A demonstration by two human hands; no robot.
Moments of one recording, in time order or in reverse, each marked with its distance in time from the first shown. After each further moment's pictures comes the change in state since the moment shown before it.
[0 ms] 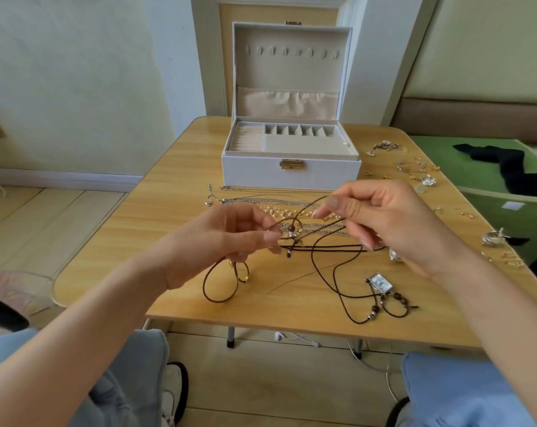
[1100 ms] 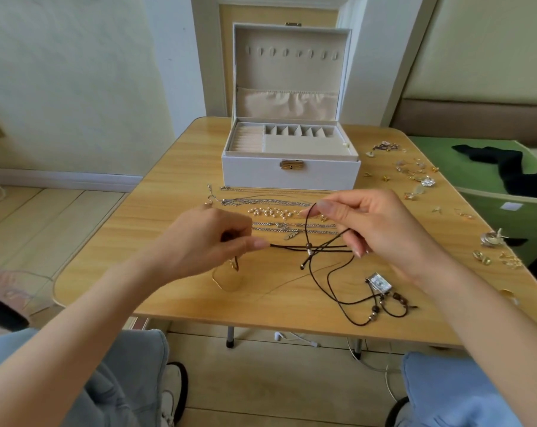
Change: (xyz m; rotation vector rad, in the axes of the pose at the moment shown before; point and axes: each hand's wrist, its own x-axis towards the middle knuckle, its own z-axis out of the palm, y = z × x) left_hand 0.001 -0.017 -0.020 0.873 0.158 0.318; right_hand 0.004 0.010 0.009 -0.032 0.061 0.091
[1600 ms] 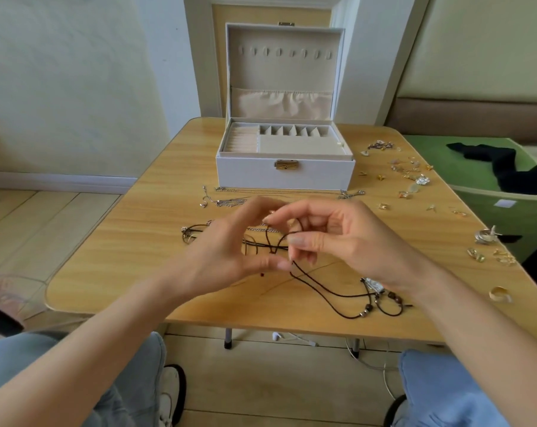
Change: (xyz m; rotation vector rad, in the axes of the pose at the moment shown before) left_hand 0.007 0.022 0.022 -0.336 0.024 0.019; right_hand -0.005 -0.003 0.013 0.013 -0.272 -0.138
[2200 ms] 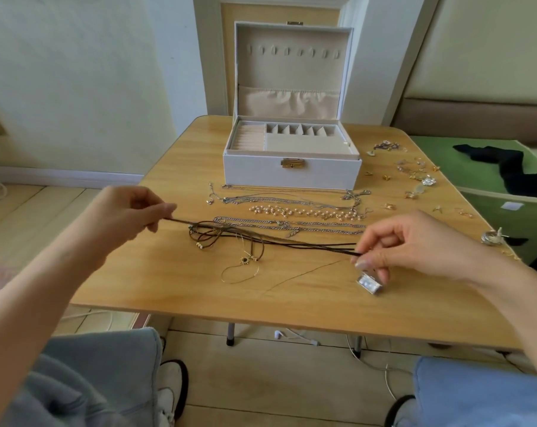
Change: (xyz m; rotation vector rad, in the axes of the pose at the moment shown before) left_hand -0.038 -0.034 -0.080 -0.027 0.431 -0.631; right_hand -0.028 0.012 -0.049 -0.257 0.012 0.390
